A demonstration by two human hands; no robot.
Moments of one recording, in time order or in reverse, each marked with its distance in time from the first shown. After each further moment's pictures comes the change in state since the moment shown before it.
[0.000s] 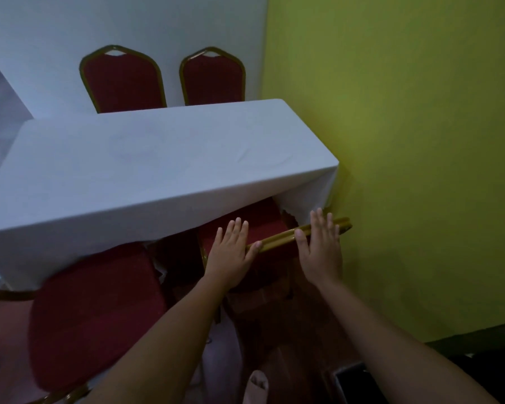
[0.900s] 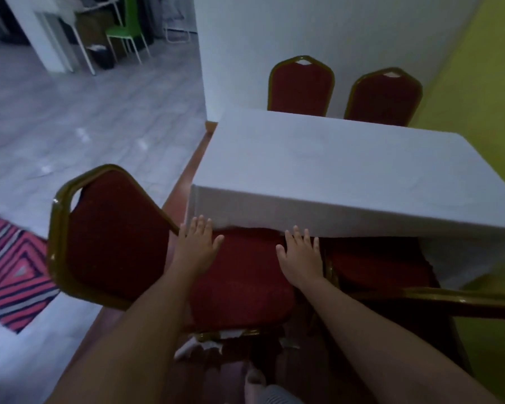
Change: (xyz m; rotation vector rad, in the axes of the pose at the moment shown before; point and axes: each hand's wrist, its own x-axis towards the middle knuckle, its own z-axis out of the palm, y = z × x) left_hand -0.227 -0.387 -0.140 0.222 0.030 -0.647; right_hand -0.086 -0.389 0.183 -0.160 -0.594 -0.366
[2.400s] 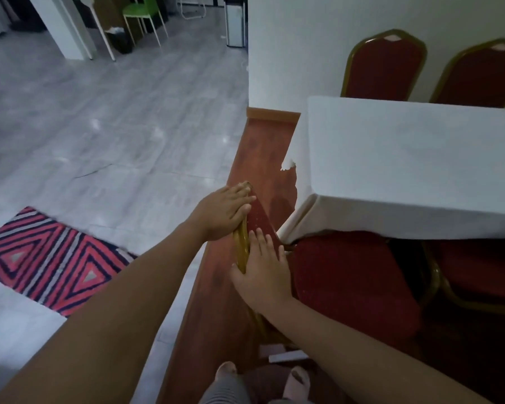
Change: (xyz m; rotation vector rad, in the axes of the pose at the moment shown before) left_hand 0.116 -0.367 -0.105 -0.108 0.066 0.543; right_hand 0.038 -0.472 0.079 0.184 0.010 -0.121
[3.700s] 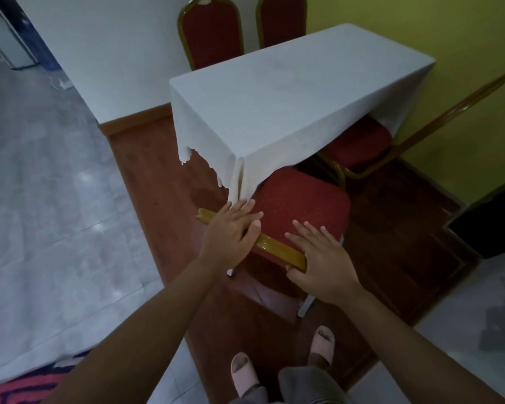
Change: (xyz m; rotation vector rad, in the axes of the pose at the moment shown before) left_hand -0.050 0.020 0.029 -0.328 0.022 0.531; right_hand -0.111 -0.014 0.026 -0.153 0.317 0.416
